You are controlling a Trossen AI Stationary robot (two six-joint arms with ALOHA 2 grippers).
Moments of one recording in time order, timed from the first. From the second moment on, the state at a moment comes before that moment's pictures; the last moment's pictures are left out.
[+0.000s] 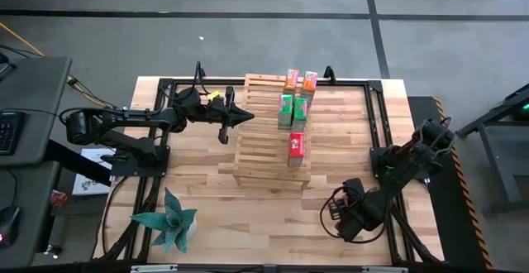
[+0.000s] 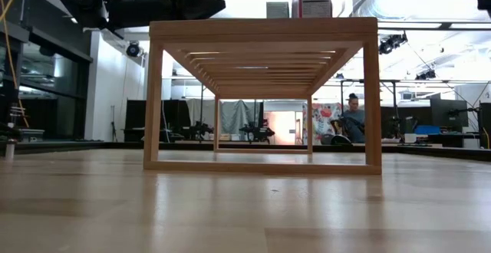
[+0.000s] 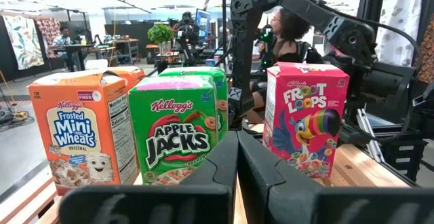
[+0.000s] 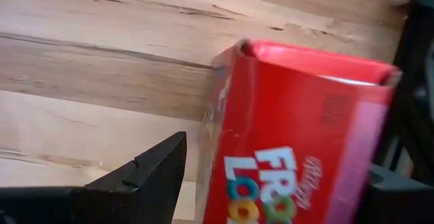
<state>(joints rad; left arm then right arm) 0.37 1.26 0.58 0.78 0.44 0.01 0.82 1.64 1.12 -1.21 0.05 2.18</state>
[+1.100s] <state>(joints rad) 0.37 1.26 0.58 0.78 0.44 0.01 0.71 1.64 1.86 -0.68 0.67 0.75</state>
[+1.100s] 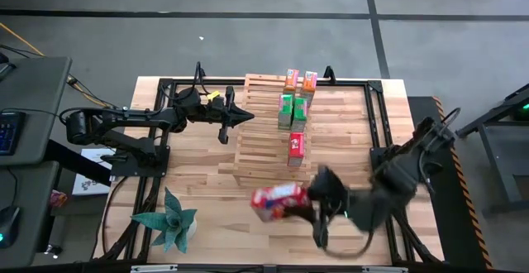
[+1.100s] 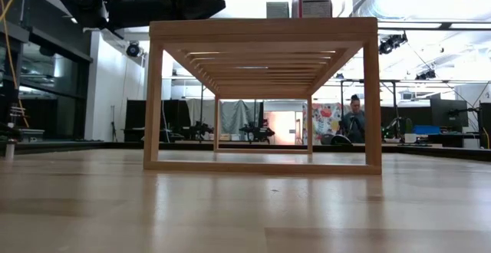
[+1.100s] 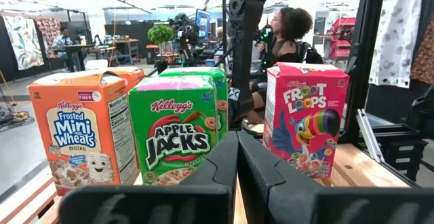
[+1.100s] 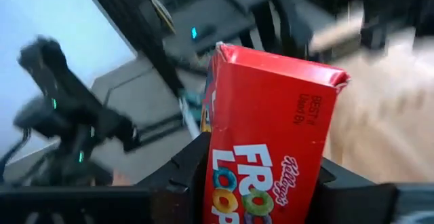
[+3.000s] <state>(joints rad) 0.37 1.26 0.58 0.75 0.43 0.00 0.25 2.00 2.31 -1.48 0.26 0.58</state>
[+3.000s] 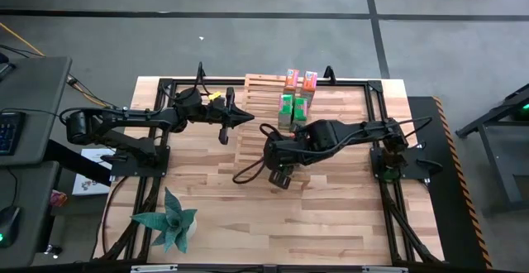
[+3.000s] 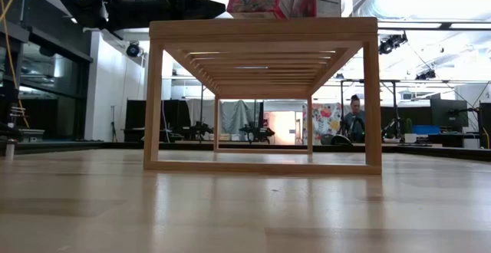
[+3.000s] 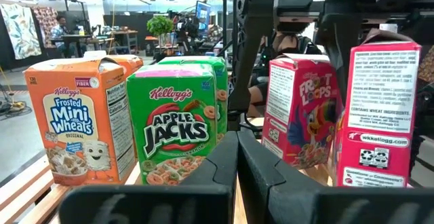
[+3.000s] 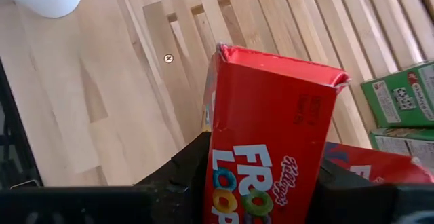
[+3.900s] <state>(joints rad) 0.37 1.26 0.58 0.75 0.43 0.00 0.22 2.00 2.31 -1.48 0.25 0.57</state>
